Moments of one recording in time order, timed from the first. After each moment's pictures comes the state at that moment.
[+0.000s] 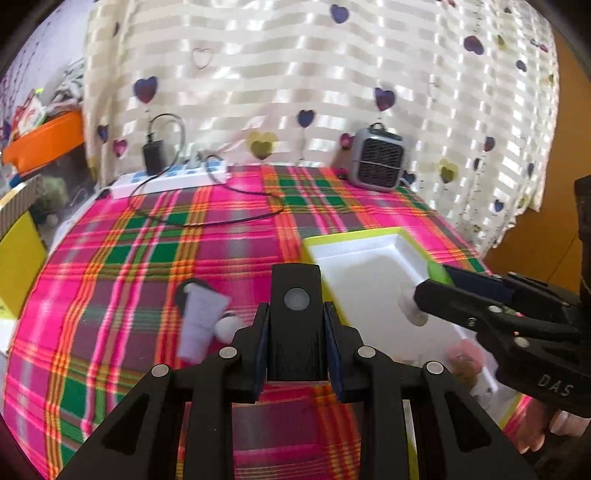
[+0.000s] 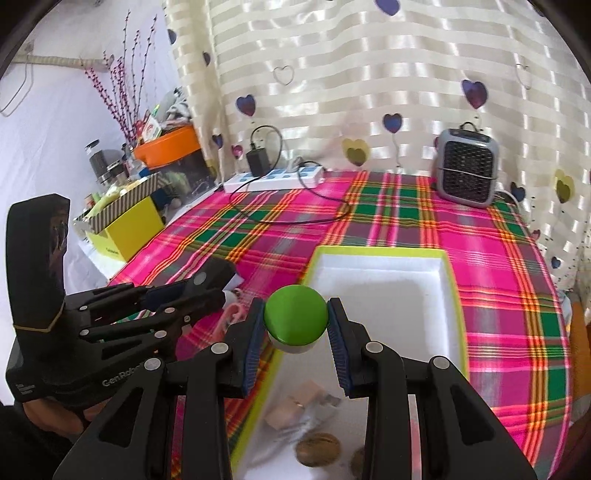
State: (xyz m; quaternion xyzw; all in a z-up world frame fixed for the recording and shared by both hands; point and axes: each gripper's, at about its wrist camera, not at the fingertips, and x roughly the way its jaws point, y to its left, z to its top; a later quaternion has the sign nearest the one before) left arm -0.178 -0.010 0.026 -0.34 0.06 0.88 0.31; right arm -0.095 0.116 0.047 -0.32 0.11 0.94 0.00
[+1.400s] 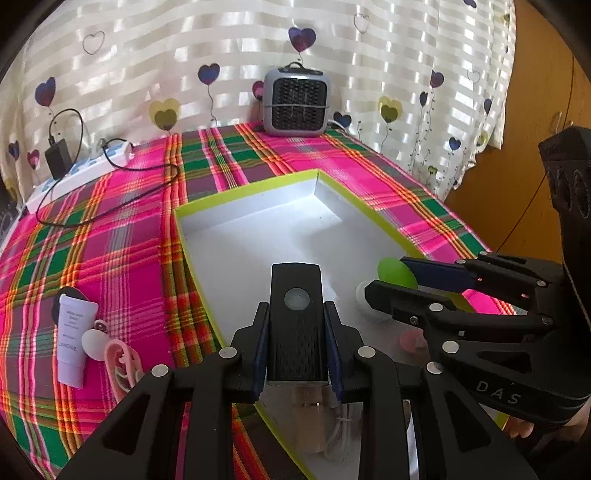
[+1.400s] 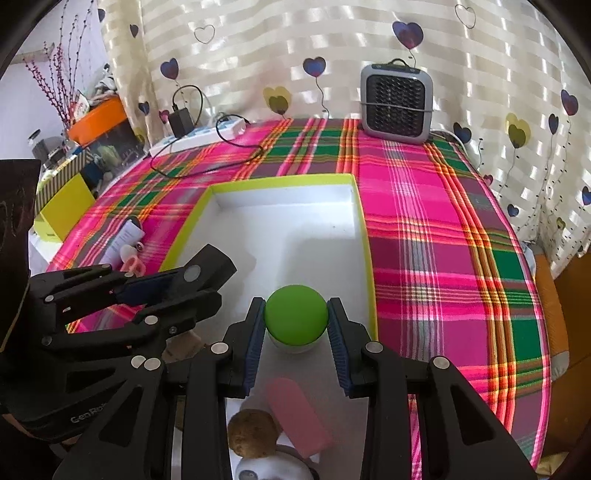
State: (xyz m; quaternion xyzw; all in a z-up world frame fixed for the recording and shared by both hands) left arm -0.165 0.079 -0.015 -0.39 0.13 0.82 0.40; right arm -0.086 0.171 -0.004 -0.40 0.11 0.91 0.09
